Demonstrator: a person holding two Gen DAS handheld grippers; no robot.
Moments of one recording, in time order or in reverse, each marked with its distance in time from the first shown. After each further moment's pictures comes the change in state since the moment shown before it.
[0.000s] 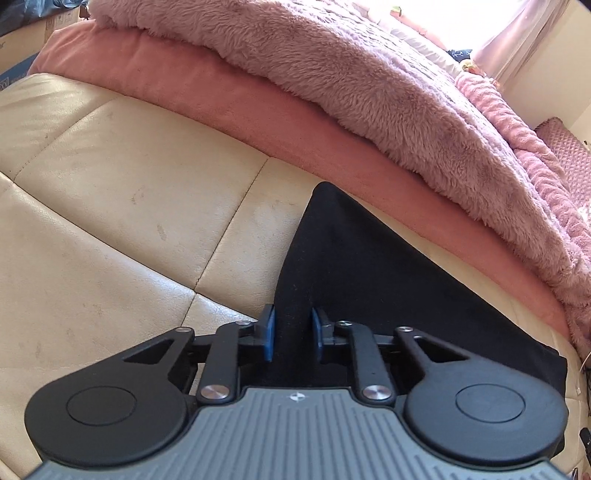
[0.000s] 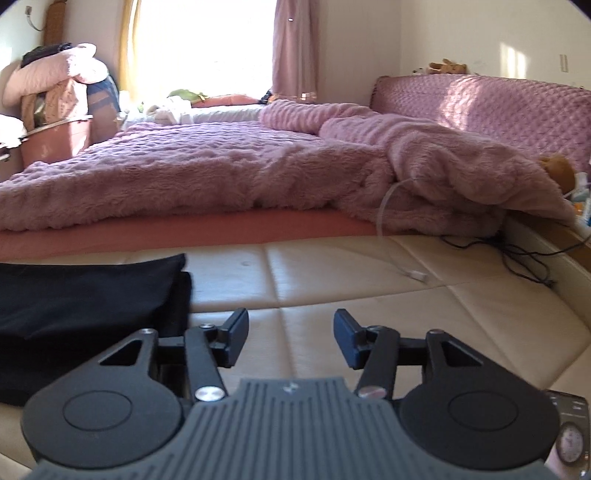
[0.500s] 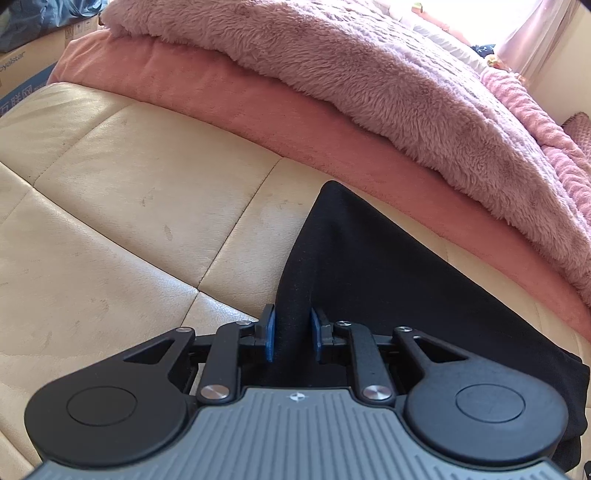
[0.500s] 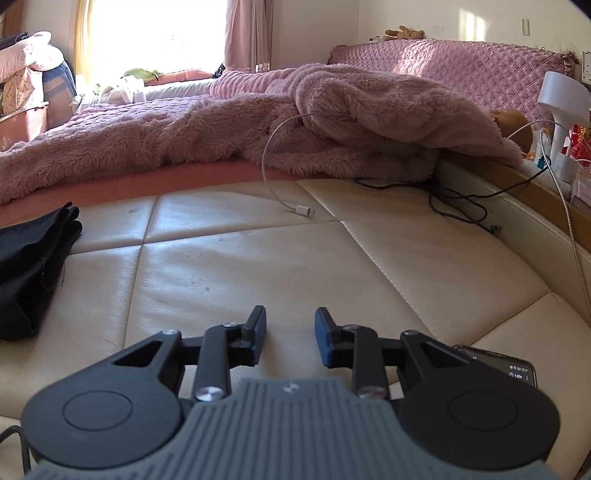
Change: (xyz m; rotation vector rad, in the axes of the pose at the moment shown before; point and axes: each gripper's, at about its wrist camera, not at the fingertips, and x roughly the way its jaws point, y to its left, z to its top) left arm 0.002 -0.020 0.000 -0.009 0.002 0.121; right arm 0.016 -0.090 -0.038 0.025 0.058 -0.058
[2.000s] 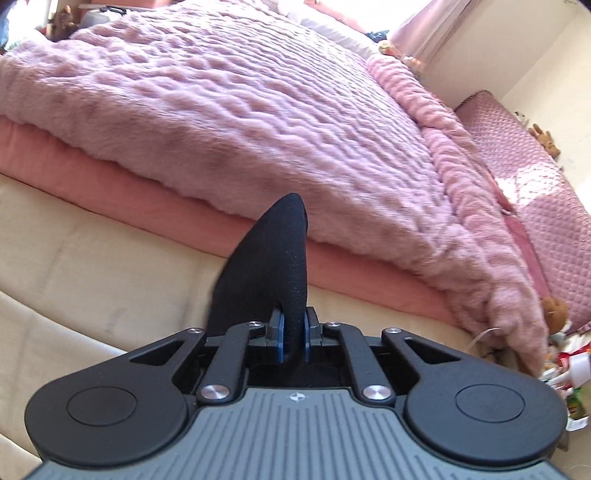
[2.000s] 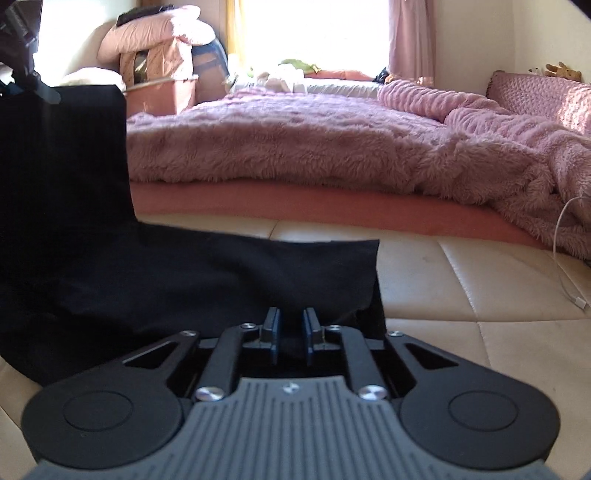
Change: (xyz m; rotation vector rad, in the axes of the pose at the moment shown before) left arm -0.120 -0.206 0.028 0.117 0.052 -0.304; right arm -0.001 0.206 0.045 -0.153 -0.040 0.415
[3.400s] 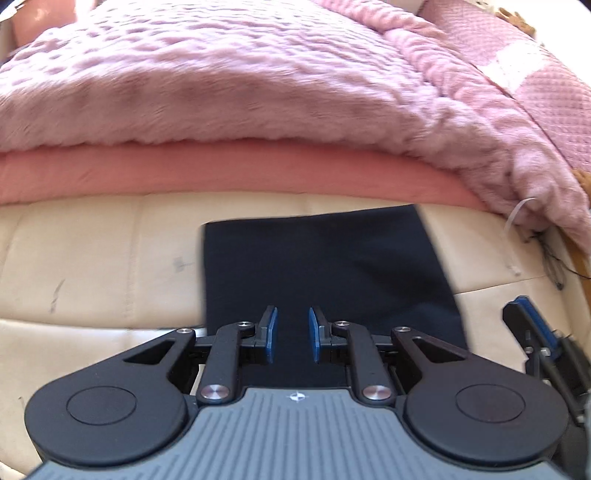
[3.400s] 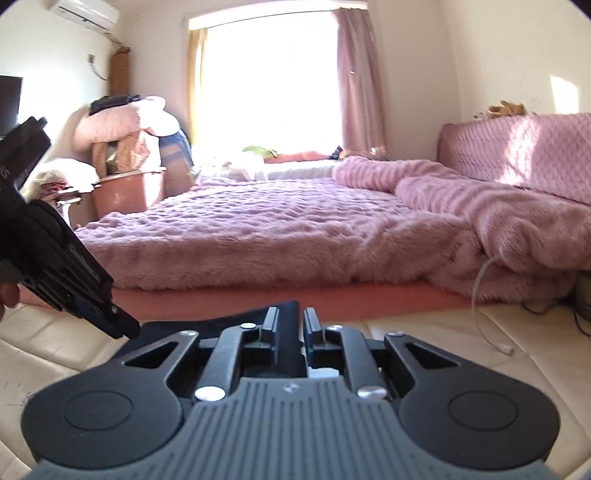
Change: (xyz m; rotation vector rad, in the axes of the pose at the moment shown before) left arm 0.081 -0.022 -0.090 0.290 0.138 0.109; right arm -0.074 -0.011 0.021 0.017 -0.236 -0.022
